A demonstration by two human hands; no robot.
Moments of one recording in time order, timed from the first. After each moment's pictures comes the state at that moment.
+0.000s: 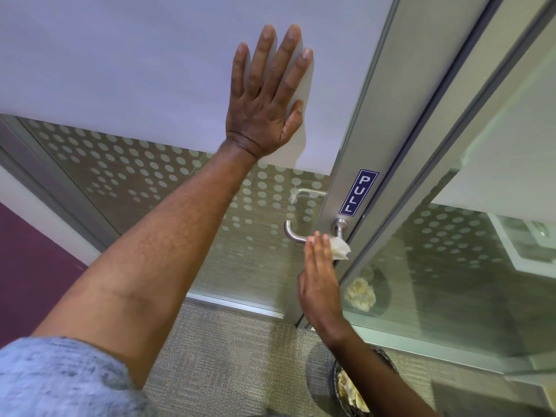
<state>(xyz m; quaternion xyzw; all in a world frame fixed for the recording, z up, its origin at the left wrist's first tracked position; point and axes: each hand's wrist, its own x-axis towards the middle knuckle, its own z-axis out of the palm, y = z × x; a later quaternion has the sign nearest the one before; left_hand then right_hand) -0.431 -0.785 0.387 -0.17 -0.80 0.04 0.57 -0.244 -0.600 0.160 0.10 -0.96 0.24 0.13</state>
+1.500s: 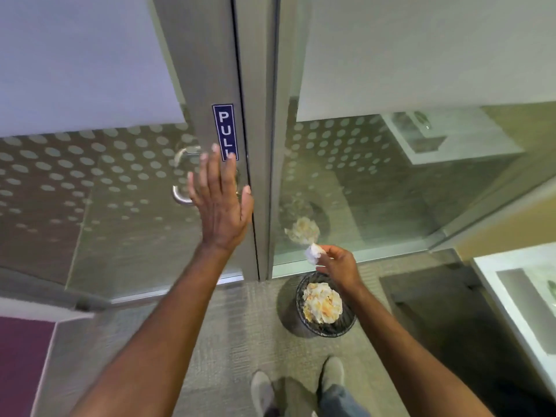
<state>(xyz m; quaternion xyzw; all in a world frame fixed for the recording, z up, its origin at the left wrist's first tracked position) -0.288 -0.626 0.194 -0.17 -0.91 -0.23 0.31 -0.150 -0.390 0.091 -0.30 -0.69 0.66 -0.01</state>
